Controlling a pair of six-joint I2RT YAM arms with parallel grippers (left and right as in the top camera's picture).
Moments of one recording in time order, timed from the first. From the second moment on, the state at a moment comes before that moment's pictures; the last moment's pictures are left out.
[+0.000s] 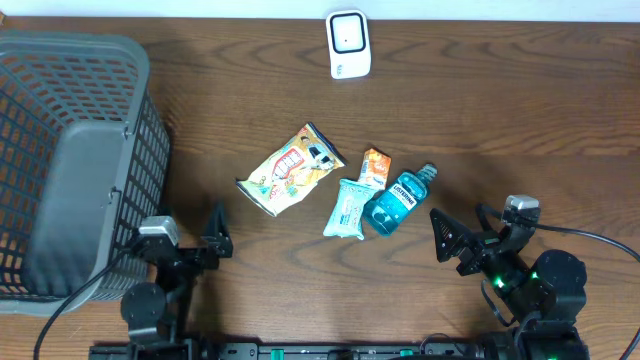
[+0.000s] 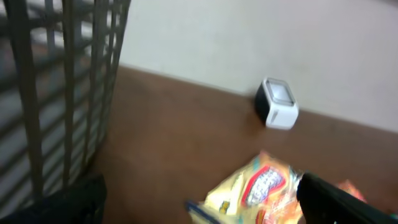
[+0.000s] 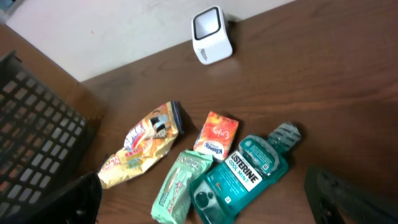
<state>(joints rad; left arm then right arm) 0.11 0.01 0.09 -0.19 0.21 -0.26 0.02 0.33 0.39 -0.40 -0.41 0.40</state>
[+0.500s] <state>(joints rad) 0.11 0.06 0.09 -0.27 0.21 -0.25 0.02 0.33 0.39 -0.40 -0.42 0.40</state>
